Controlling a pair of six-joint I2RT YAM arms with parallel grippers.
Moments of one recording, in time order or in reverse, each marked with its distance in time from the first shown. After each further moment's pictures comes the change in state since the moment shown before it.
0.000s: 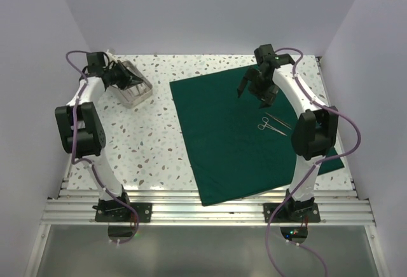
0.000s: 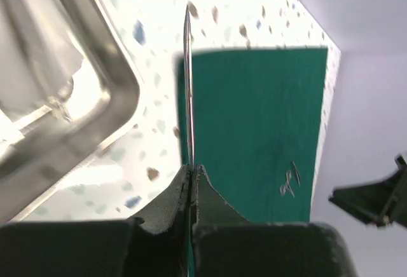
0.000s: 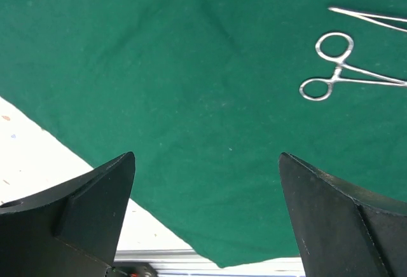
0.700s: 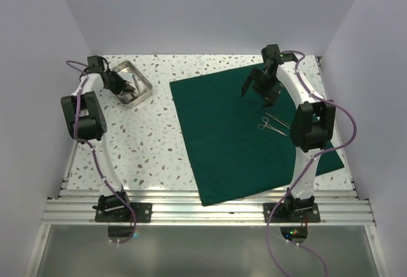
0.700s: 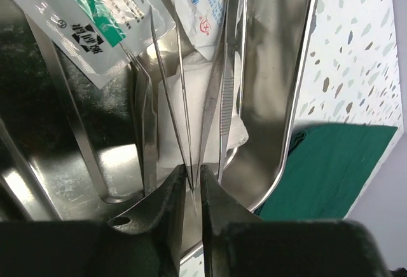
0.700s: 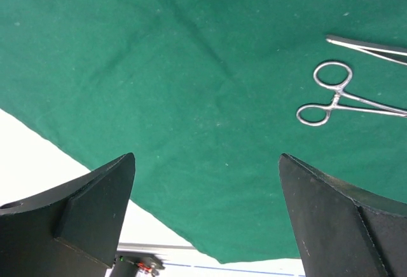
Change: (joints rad) left arm 0.076 0.333 0.299 -0.195 -0.220 -0.053; right arm -0.079 0.116 0.067 -0.010 -0.102 -0.054
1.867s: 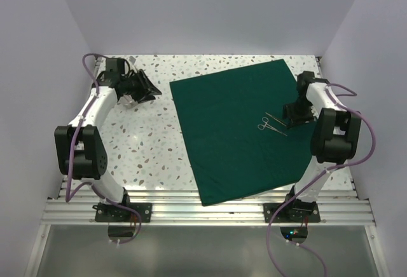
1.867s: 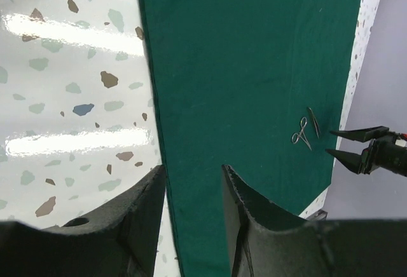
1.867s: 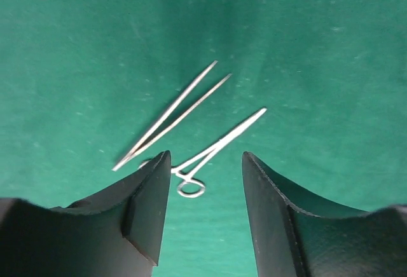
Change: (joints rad) left arm -0.259 -0.601 -0.451 0.005 0.045 0.065; right arm -0.297 -0.203 -0.505 0.111 0.235 0.607
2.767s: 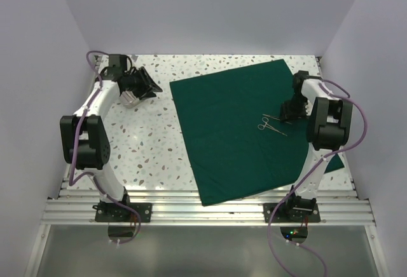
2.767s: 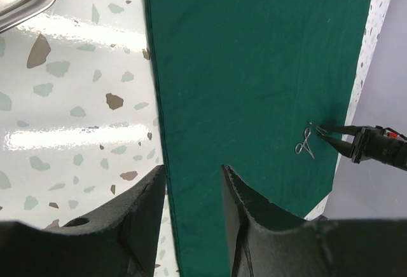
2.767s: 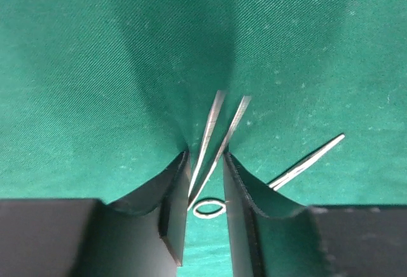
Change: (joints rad) left arm 0.005 0.111 0.091 -0.009 -0.002 0.002; right arm 0.001 0.194 0.126 0.031 -0.027 0.193
